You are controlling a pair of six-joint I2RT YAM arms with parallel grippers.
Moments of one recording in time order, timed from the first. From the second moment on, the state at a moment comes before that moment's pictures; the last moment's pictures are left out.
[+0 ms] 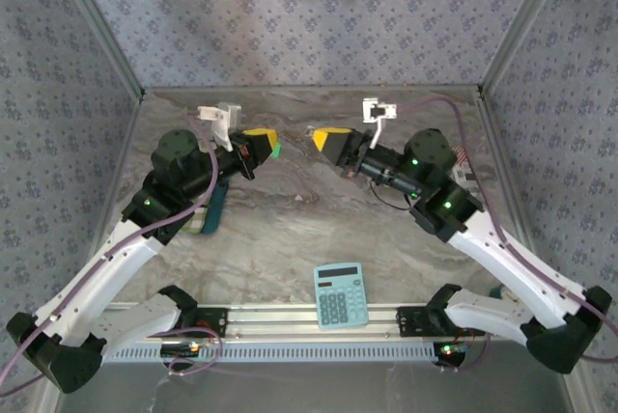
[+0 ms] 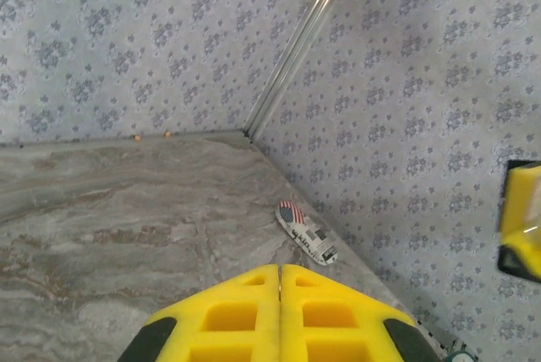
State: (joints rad) left arm -0.61 0.96 1.05 -0.16 0.27 -0.48; right arm 0.73 1.02 1.08 0.08 -0.34 0.70
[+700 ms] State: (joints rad) left arm -0.53 1.19 0.70 -0.13 0.17 -0.48; right arm 0.58 0.95 0.67 -0.10 -0.16 0.47
